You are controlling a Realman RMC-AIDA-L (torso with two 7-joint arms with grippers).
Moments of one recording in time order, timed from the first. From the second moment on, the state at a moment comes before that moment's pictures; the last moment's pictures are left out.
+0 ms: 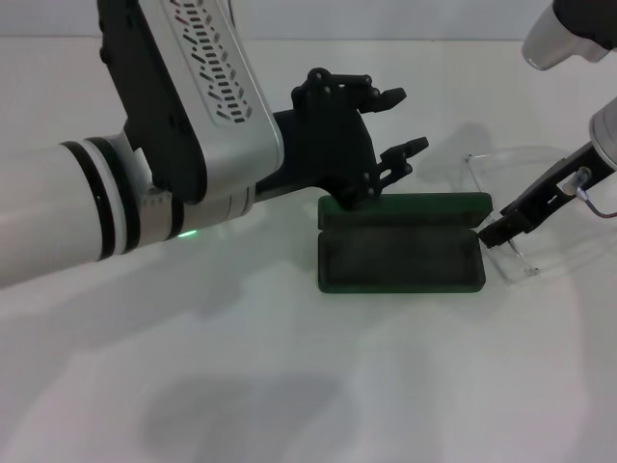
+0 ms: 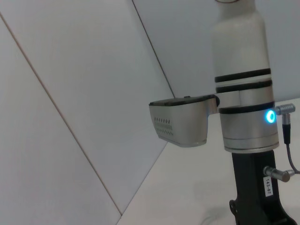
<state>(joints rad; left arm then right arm) -0.10 -2.09 1.84 1.73 1.99 0.79 -1.75 0.78 2.02 -1.20 -1.02 -2.55 -1.50 2.43</state>
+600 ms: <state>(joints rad) -0.10 -2.09 1.83 1.72 1.95 0.79 -1.72 0.69 2.01 -1.18 -1.13 -2.60 -1.51 2.44</state>
